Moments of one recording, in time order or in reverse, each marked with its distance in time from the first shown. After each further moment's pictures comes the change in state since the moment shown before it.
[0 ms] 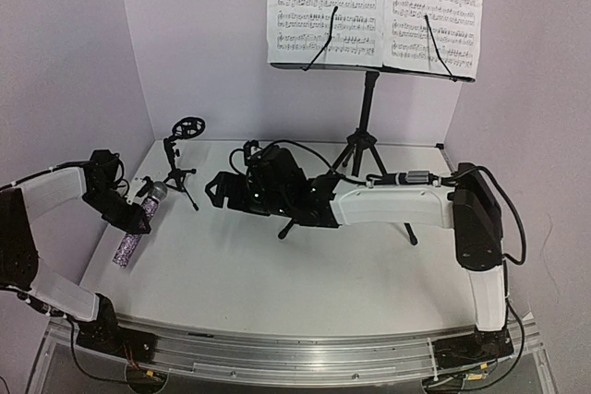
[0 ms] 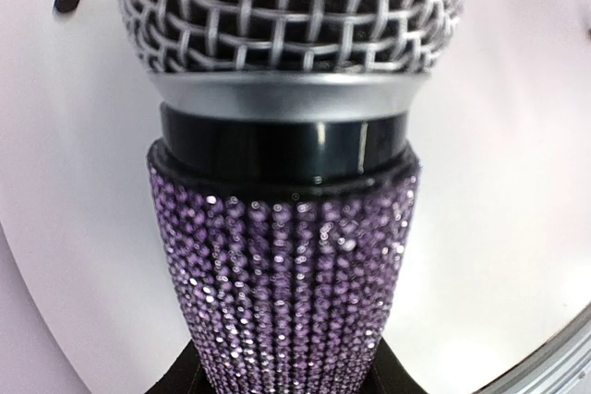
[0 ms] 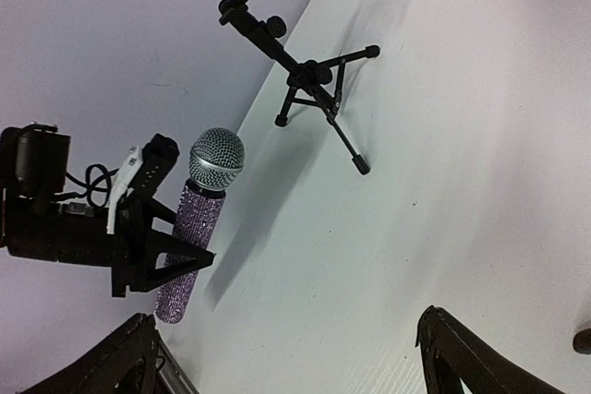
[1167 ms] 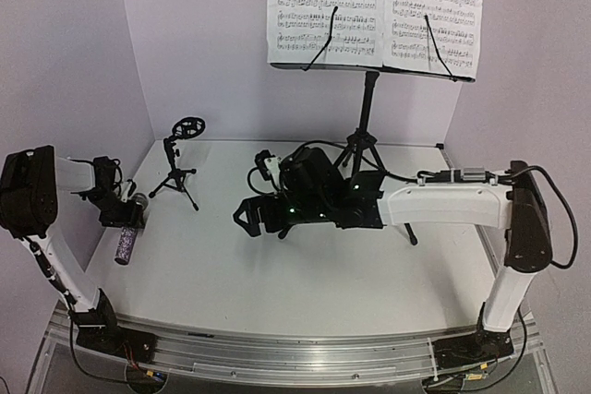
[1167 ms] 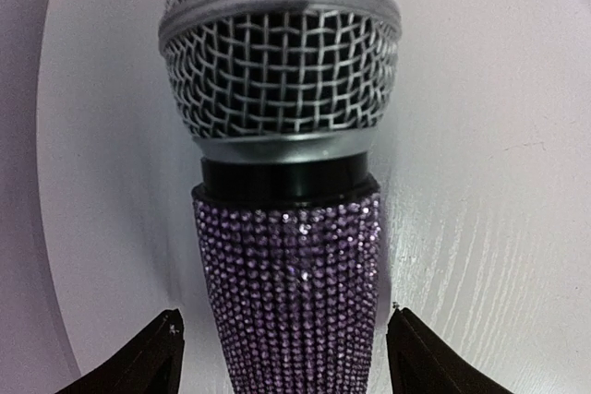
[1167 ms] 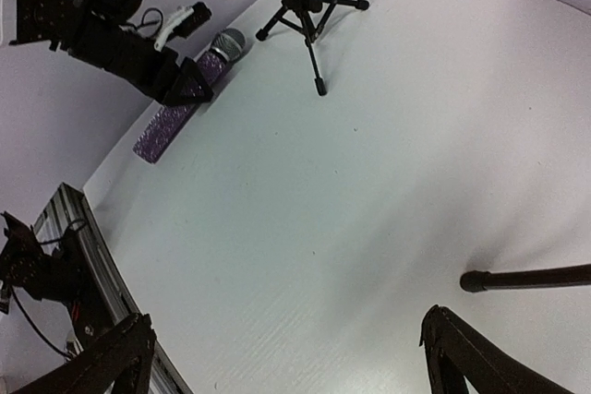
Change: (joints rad) left arm 0.163 0.374 0.073 0.293 -0.139 -0.199; right arm 0.004 -0.275 -0.258 -0.187 -0.070 -0.341
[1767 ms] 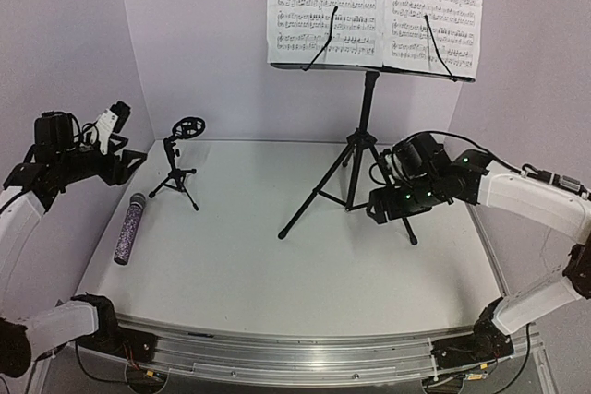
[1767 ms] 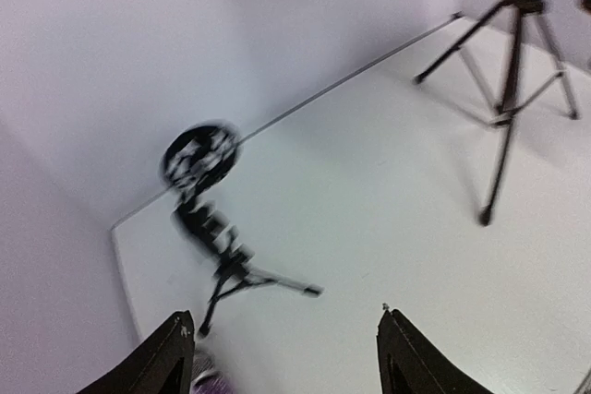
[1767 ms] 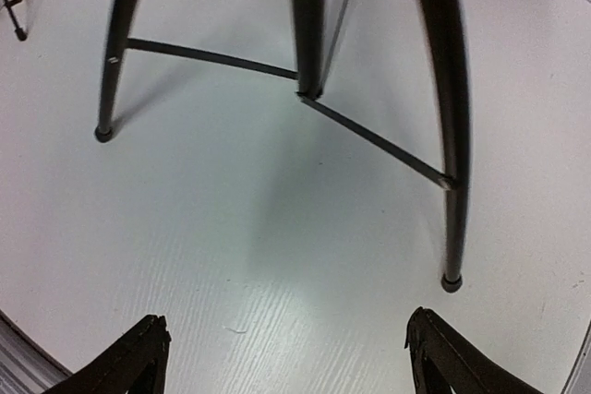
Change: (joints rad) left arm -0.184 -0.815 0.023 -0.021 0.315 0.261; right arm -0.403 -0.486 -0.349 -0.511 0.097 -0.147
